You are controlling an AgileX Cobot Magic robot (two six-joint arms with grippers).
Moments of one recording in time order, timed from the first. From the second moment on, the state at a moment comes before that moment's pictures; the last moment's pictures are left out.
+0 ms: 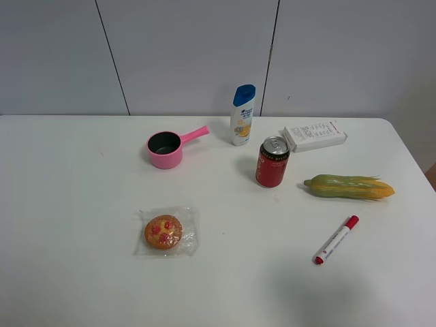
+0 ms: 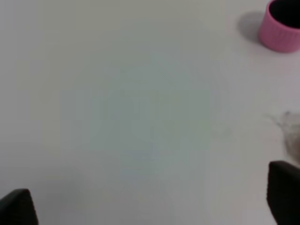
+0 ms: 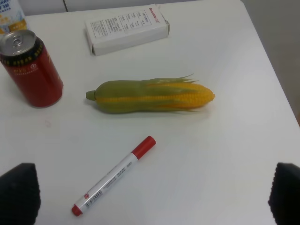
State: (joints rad) left arm 0.18 0.17 -0.53 -0.06 1.05 0.02; right arm -0.05 0.00 -0.50 0.00 1.06 0.02
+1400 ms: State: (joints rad) left arm -0.60 1.80 -1.92 0.00 1.05 0.38; right arm -0.05 0.00 -0.50 0.00 1.06 0.02
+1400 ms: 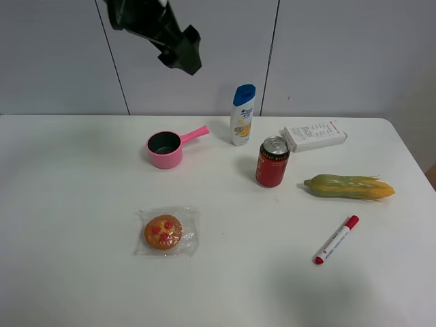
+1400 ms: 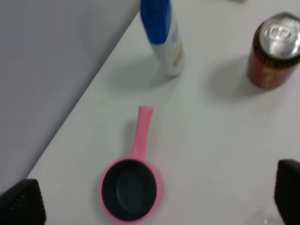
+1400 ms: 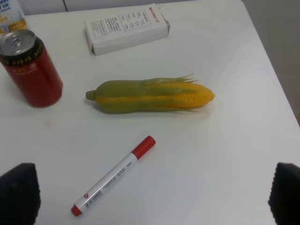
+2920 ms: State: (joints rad) left arm -0.80 2.31 -2.07 -0.18 0.75 0.38; right arm -0.05 0.00 -0.50 0.00 1.06 0.02
